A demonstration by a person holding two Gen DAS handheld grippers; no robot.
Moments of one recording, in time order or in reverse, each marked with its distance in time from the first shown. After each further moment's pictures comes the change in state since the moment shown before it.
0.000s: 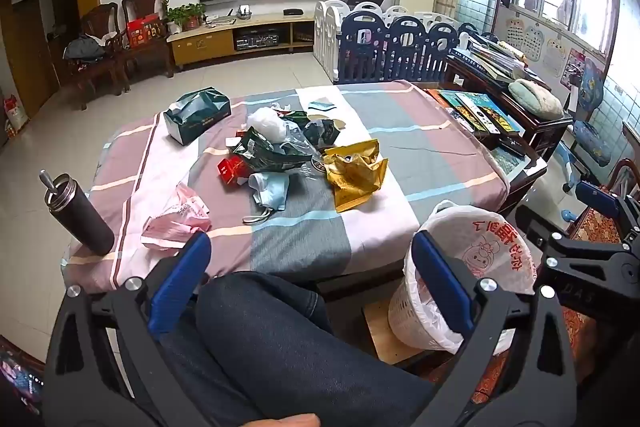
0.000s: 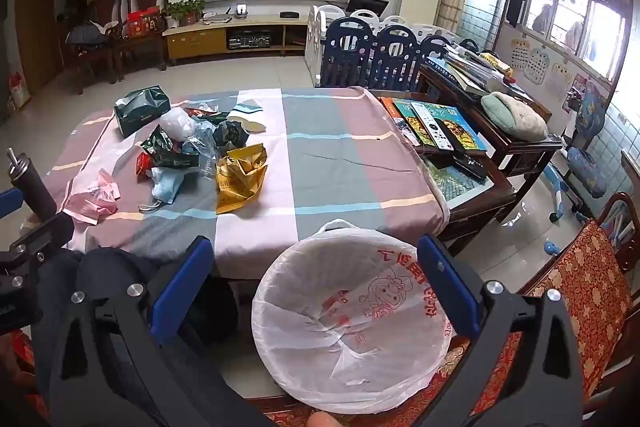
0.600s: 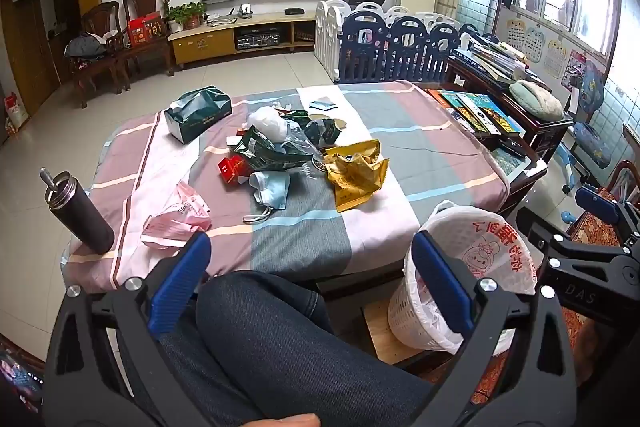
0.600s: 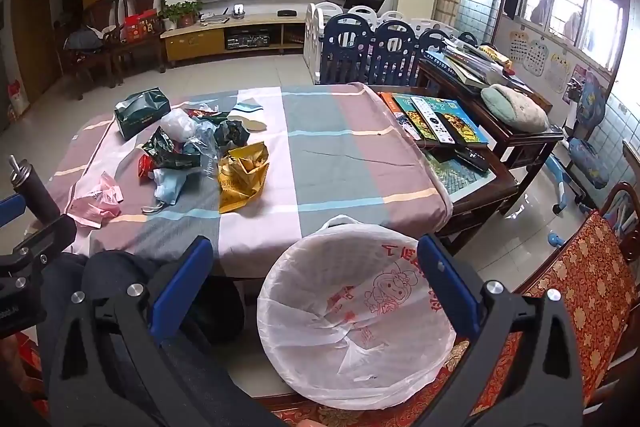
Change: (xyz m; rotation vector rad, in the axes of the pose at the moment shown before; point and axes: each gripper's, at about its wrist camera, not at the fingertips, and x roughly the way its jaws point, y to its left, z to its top) left arm 0.000 0.000 0.000 0.000 0.002 0.000; right arm -0.001 0.002 -0.001 0.021 0.012 0.008
